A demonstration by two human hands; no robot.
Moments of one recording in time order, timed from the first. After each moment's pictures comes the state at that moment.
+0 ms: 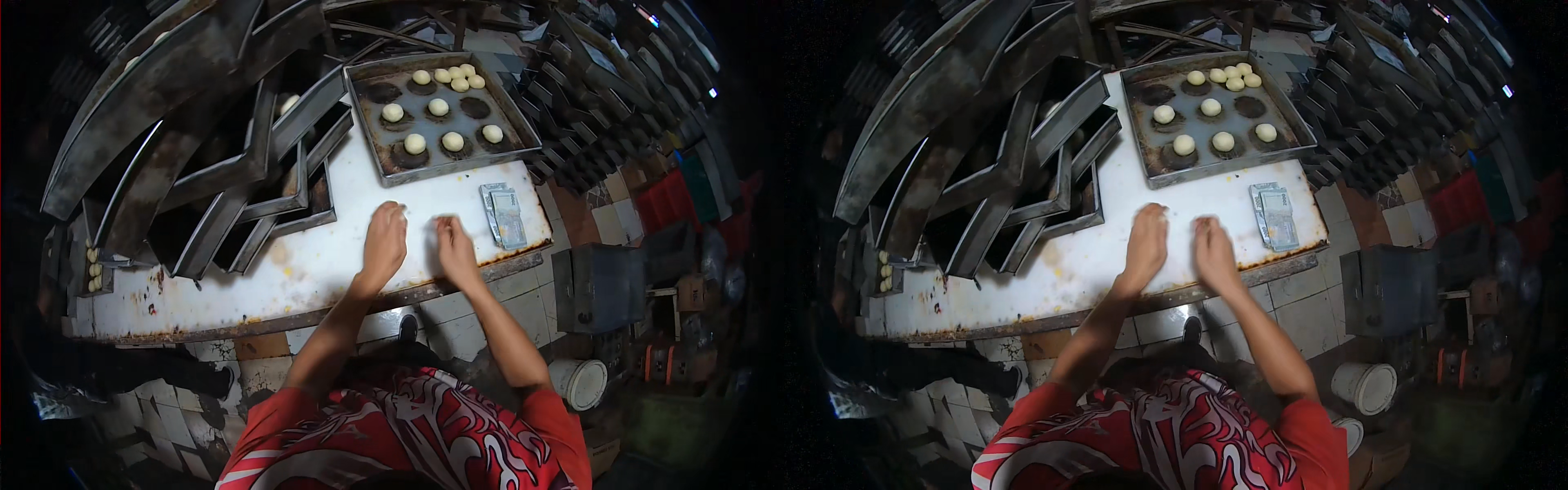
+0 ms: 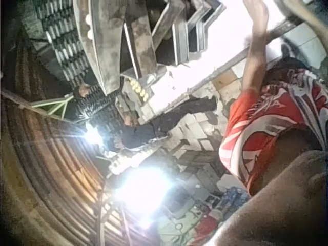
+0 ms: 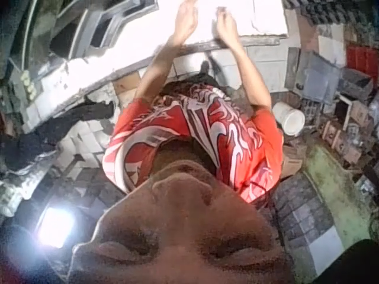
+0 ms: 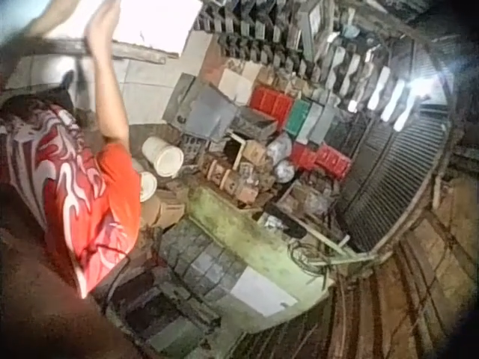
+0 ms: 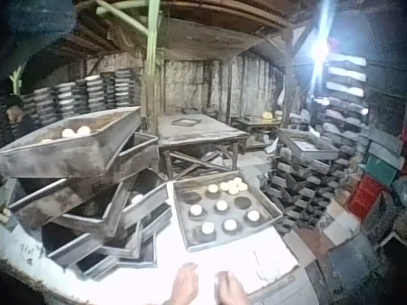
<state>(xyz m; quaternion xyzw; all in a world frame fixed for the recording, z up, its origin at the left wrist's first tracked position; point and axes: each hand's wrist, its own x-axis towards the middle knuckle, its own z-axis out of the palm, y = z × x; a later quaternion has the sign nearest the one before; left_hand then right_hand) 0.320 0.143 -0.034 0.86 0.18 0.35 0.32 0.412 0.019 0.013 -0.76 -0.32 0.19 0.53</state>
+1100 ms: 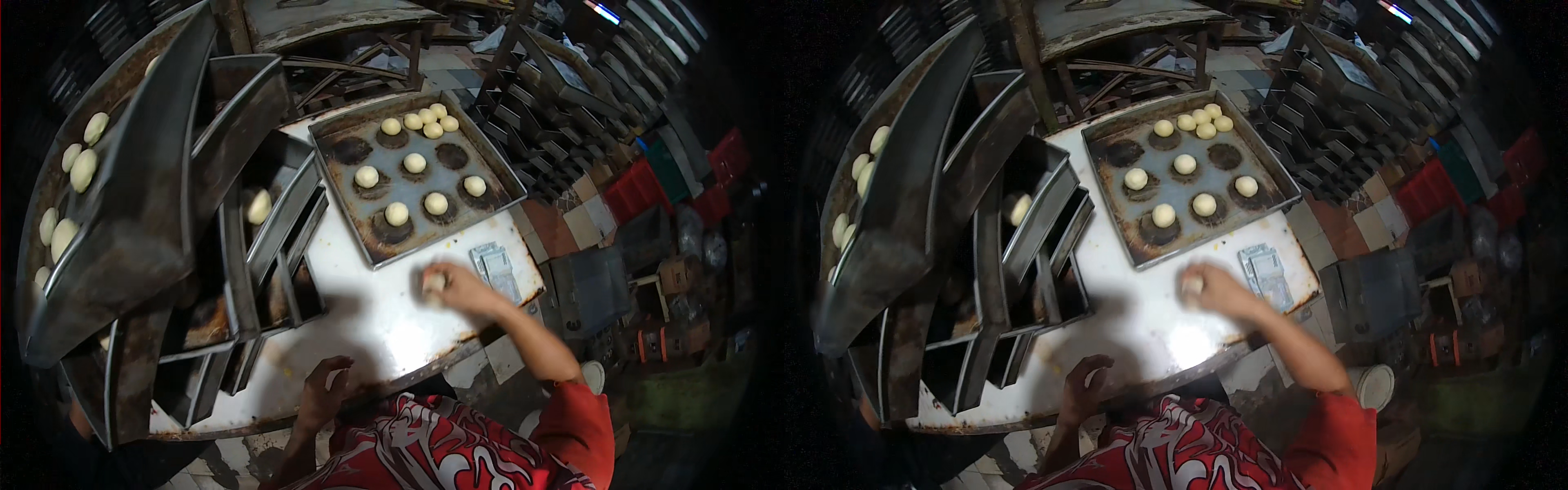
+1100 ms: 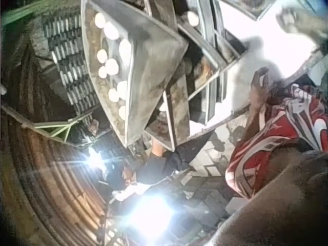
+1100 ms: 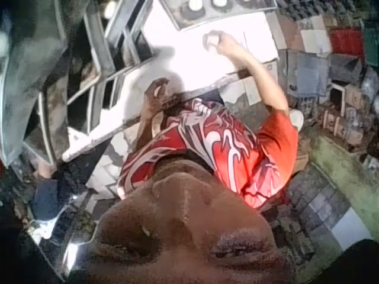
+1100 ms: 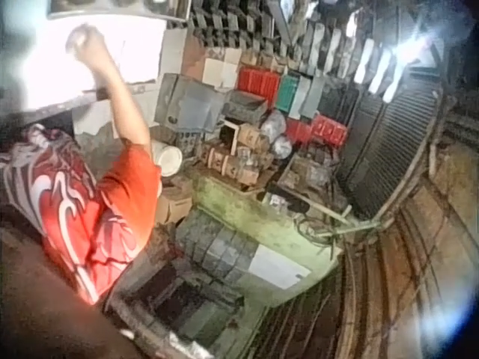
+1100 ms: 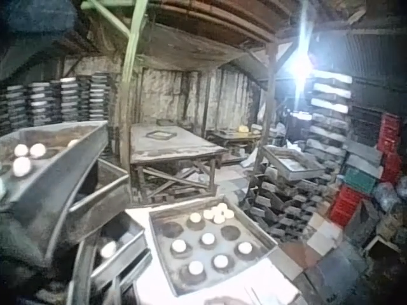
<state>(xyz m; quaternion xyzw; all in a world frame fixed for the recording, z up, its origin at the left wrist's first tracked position) 0.199 0.177 0.019 0.76 0.29 0.13 0.57 0.510 0.064 0.031 -0.76 -0.46 0.27 0.37</state>
